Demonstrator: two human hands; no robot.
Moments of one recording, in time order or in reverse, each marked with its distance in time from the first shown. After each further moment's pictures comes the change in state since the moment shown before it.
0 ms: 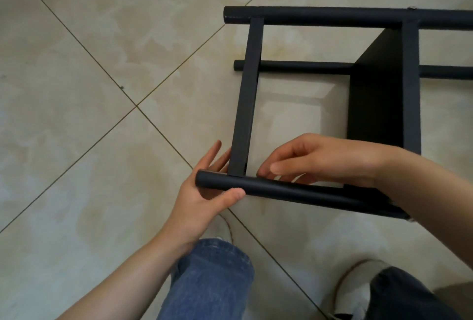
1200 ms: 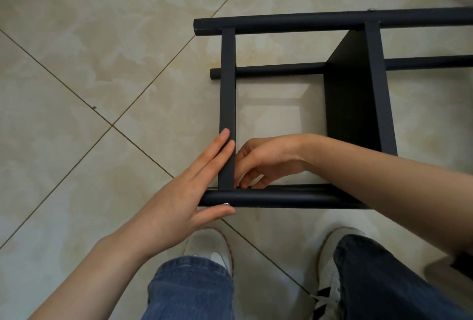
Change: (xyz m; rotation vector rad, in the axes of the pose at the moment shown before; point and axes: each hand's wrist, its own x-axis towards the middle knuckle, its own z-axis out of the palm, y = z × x) left_hand 0.026 0.055 -0.024 0.892 -0.503 0.345; right_hand 0.069 -0.003 0.003 0.192 -0.109 0.119
